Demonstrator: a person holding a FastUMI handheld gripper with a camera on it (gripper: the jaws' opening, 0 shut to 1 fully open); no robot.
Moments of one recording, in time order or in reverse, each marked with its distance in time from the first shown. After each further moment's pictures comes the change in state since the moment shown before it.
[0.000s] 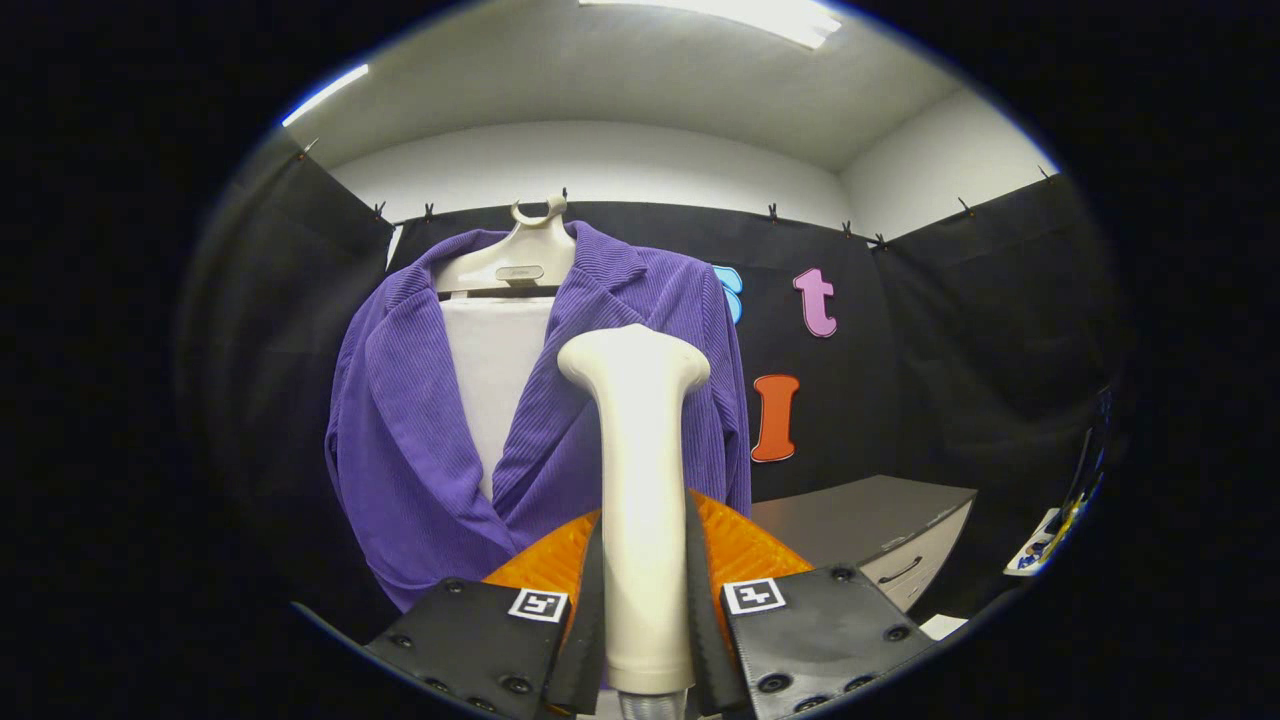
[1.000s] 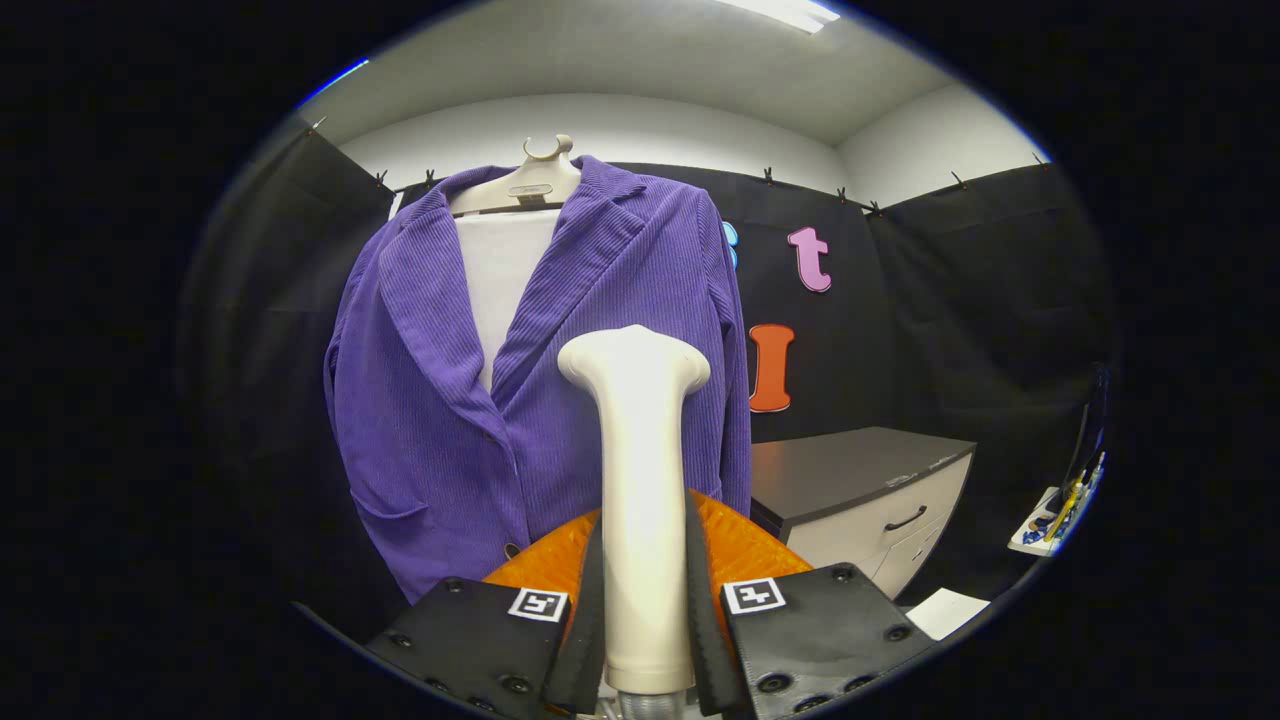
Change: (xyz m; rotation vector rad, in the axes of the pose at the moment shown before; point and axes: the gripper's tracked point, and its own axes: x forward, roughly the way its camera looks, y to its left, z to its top) arm -0.028 -0.003 -0.087 -0.006 0.104 -0.018
